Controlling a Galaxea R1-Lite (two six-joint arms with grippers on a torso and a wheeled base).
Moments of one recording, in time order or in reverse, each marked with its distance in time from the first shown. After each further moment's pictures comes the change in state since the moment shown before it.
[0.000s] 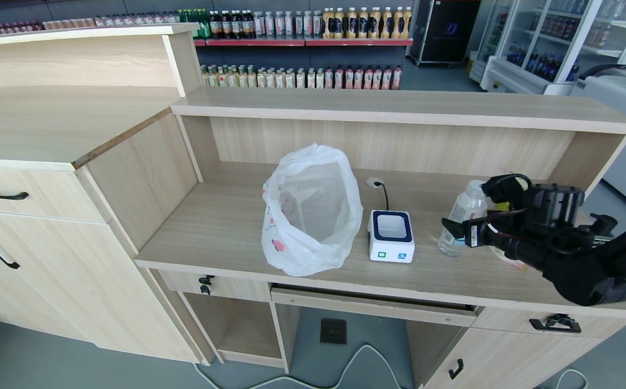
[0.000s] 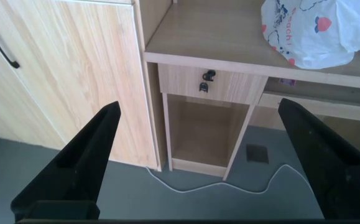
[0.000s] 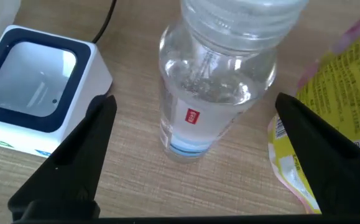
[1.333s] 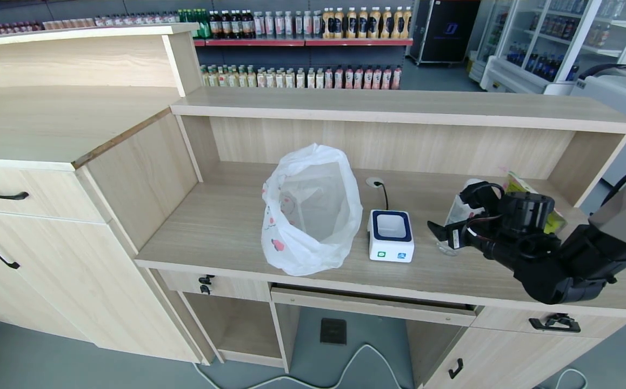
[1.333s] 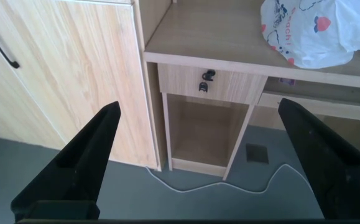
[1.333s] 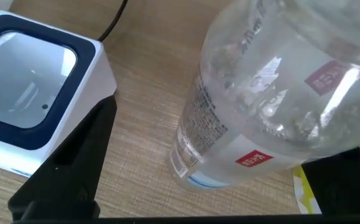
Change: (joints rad) left arm 0.000 0.000 0.000 0.000 0.000 0.000; right arm 0.018 0.148 -0.081 -0.105 0.027 -0.066
